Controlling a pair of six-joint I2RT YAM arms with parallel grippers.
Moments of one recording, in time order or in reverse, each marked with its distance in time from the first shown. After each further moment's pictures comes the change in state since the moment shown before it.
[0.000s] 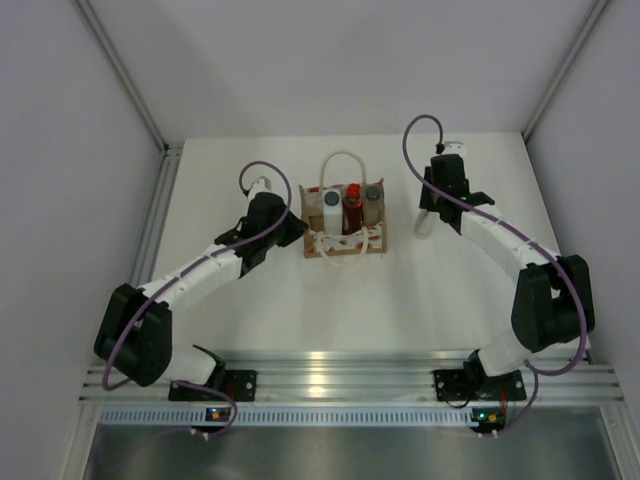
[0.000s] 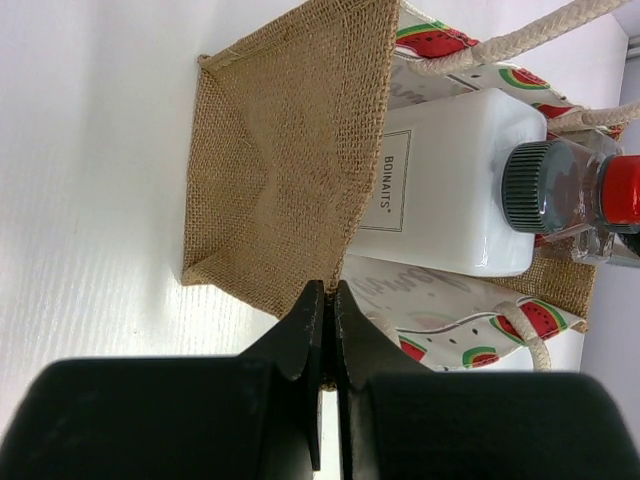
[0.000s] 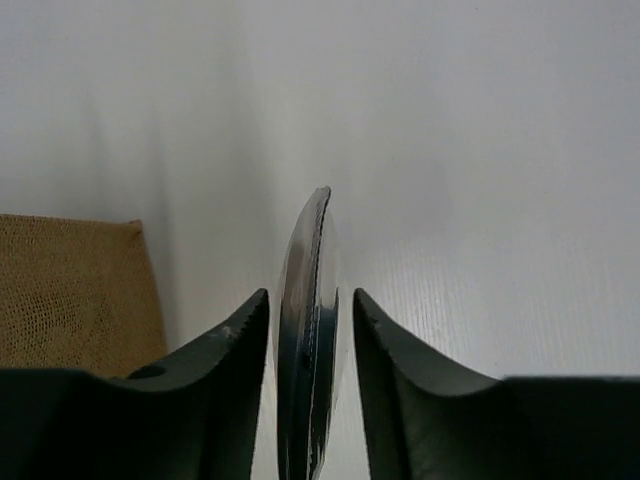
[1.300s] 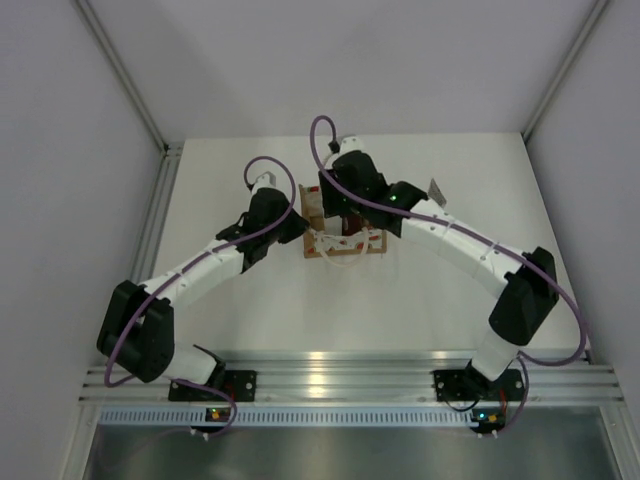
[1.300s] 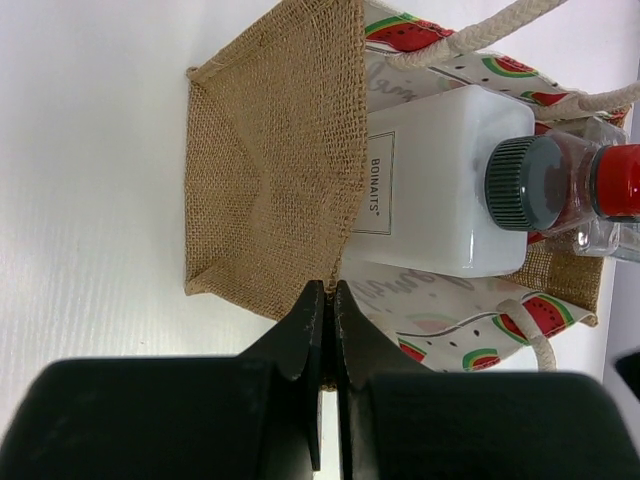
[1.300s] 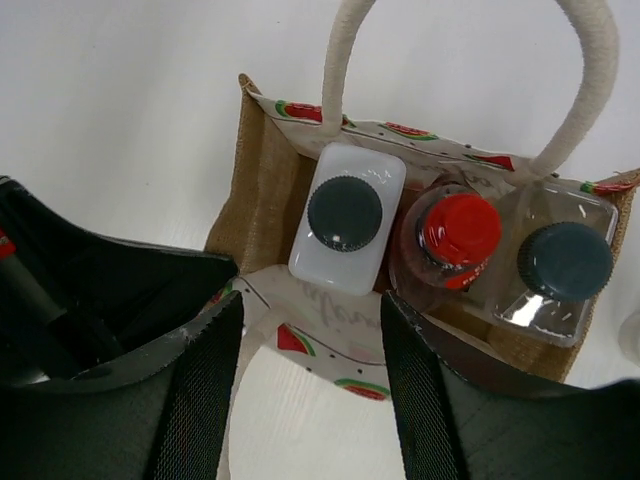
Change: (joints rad) left arm 0.000 0.026 0.051 -0.031 0.018 0.074; right arm 0.531 0.114 0.435 -0.259 -0.026 0.105
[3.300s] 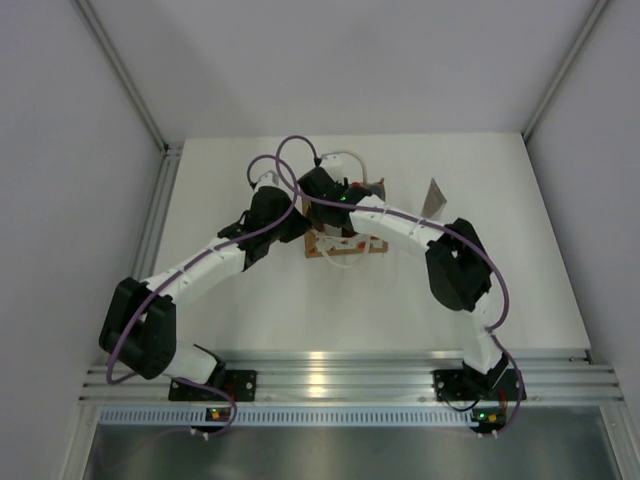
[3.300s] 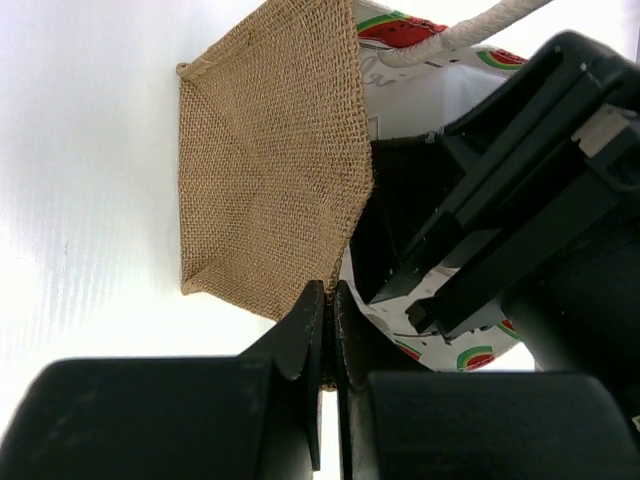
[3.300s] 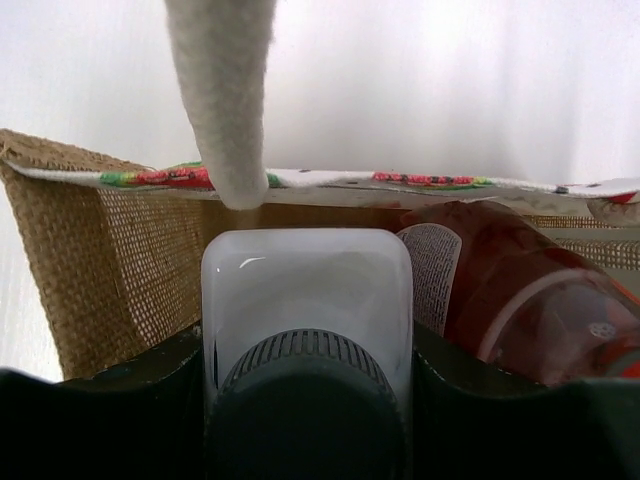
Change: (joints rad) left arm 0.000 0.018 0.014 0.000 0.026 0.011; right arm 0.007 0.430 0.202 -0.021 0.256 0.124
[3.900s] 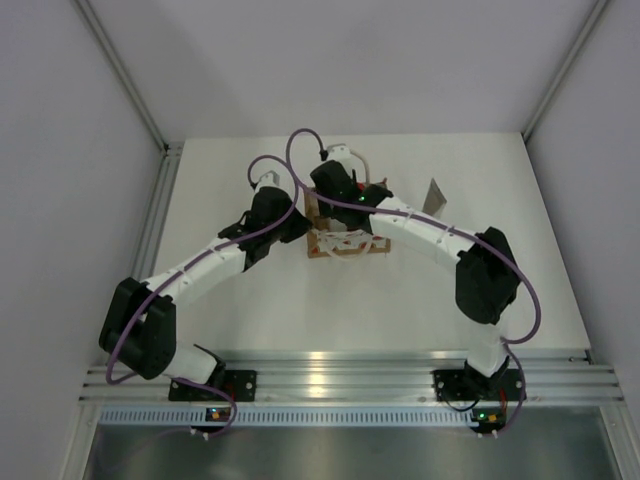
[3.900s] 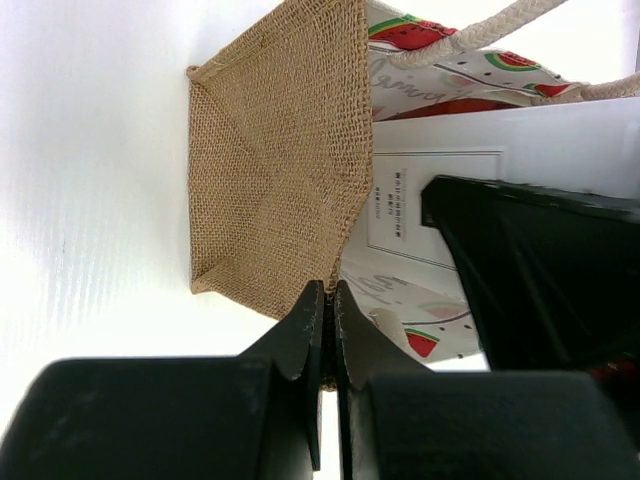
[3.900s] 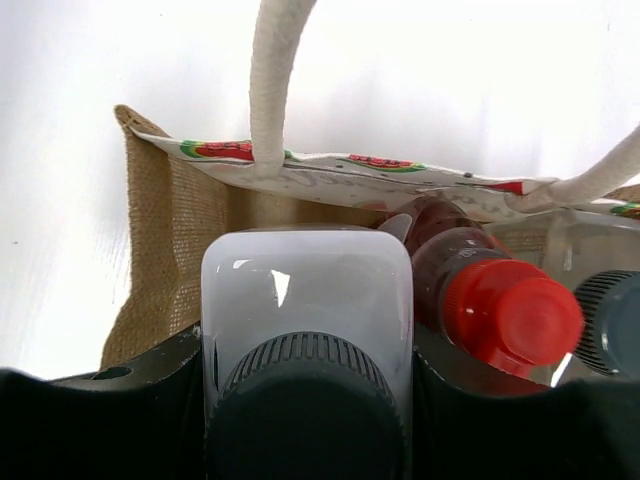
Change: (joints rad) left arm -0.002 0.000 0.000 0.000 -0.008 0.000; right arm 0.001 -0.185 -0.134 0.068 -0.043 -0.097
